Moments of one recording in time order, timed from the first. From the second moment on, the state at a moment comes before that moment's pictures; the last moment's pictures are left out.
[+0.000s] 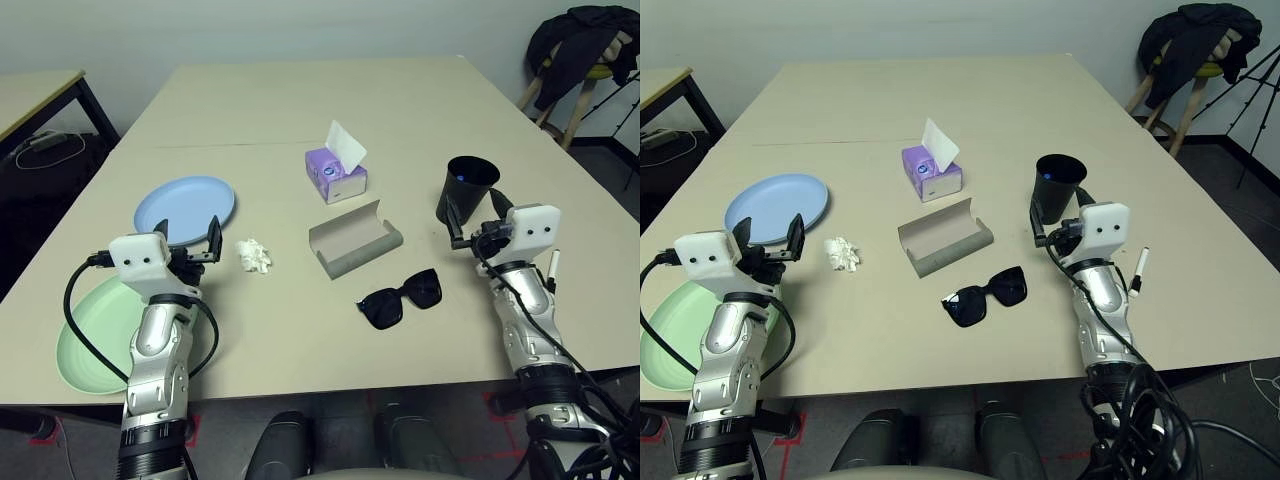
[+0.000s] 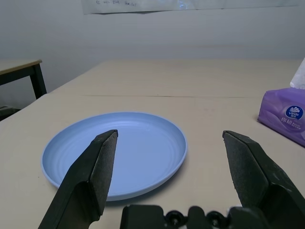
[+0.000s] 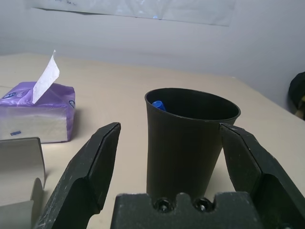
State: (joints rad) left arm -0.03 0.22 0.28 -0.07 -0.20 -0.03 -0.12; right arm -0.29 -0.24 -0.16 0.35 0.17 -0.31 0.30
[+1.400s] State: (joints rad) left arm -0.10 0.25 0.28 -0.06 -0.21 -0.03 -0.13; right arm -0.10 -0.48 -0.05 0.05 0.53 -0.13 1.32
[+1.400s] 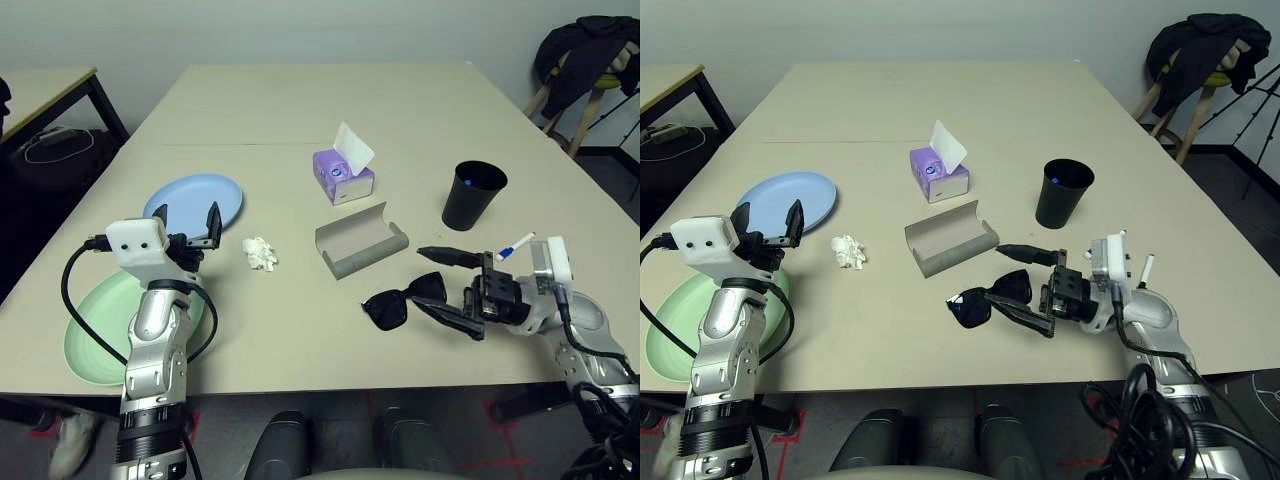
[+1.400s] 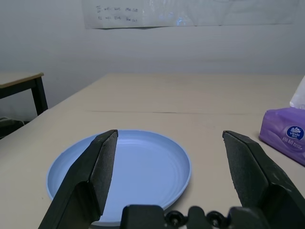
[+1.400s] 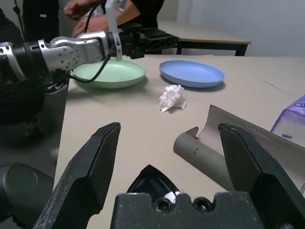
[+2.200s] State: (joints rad) left arm -0.18 0.27 0.29 -0.08 -0.22 0.16 -0.07; right arm -0.09 -0.46 -0.06 0.15 0.53 -0.24 1.33
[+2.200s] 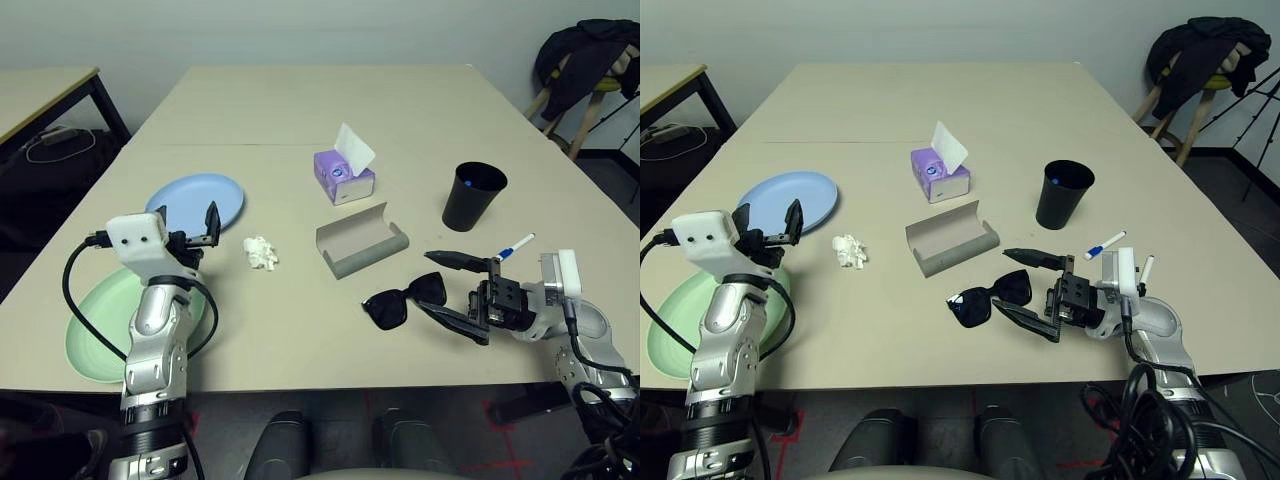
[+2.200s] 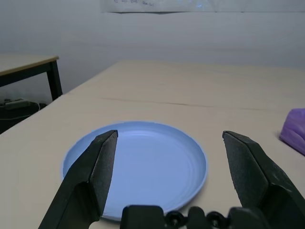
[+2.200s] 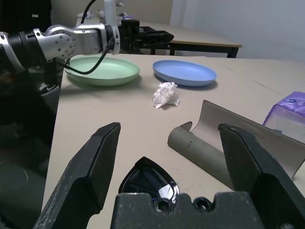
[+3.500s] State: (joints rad) left arm 0.10 0.90 0.47 -0.15 -0.55 0.72 -0.72; right arm -0.11 -0.46 -0.05 0.17 0.53 -0.22 1.35
